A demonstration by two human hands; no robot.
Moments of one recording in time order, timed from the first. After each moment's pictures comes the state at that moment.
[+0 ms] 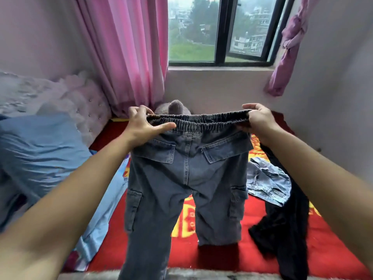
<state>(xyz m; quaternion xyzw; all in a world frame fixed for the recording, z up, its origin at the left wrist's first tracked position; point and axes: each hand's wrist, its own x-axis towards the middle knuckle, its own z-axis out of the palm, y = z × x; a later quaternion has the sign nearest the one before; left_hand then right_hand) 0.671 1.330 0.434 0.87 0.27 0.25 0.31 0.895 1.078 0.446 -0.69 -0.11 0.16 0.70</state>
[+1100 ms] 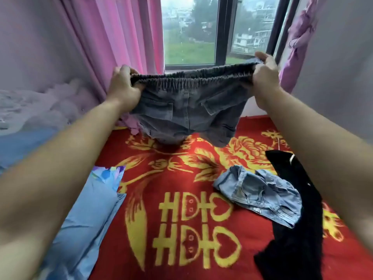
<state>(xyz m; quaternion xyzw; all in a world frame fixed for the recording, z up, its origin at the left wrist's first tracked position) 0.808 1.416 0.528 0.86 0.29 0.37 0.20 1.026 1.157 0.540 -0.66 -0.16 0.02 0.74</state>
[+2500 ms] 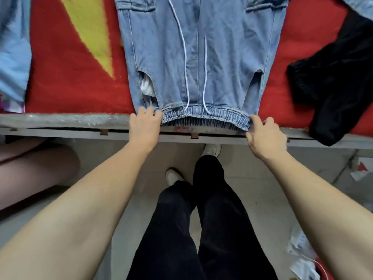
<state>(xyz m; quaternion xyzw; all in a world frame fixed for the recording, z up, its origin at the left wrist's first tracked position) 0.568 1.156 -0.138 0.93 0.27 -0.26 0.02 0.754 0.892 -0.133 -0.92 -0.24 0.30 -0.08</state>
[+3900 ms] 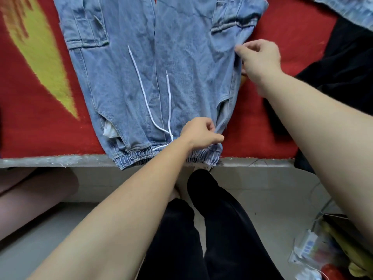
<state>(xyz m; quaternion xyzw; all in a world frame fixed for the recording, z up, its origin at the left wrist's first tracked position) 0.796 1.067 -0.159 0.73 0.38 -0.31 0.49 0.992 1.018 -0.157 -0.86 0.01 0.31 0.41</state>
